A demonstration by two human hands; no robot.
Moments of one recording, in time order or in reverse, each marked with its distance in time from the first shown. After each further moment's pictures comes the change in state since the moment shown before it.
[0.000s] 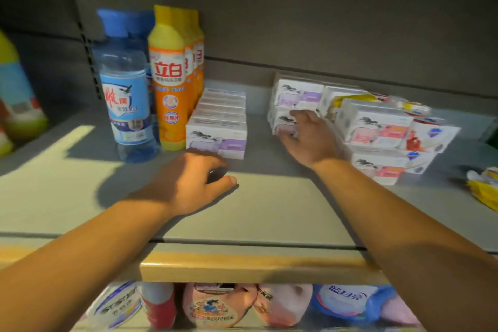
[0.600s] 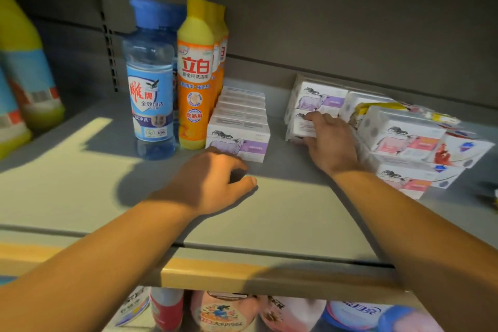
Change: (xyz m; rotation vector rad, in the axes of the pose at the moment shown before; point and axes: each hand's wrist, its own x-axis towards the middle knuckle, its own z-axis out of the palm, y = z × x) left_hand 0.003 -0.008 0.005 -0.098 0.032 -0.009; right_hand 0.009 -0.003 0.009 -0.178 0.112 -0.124
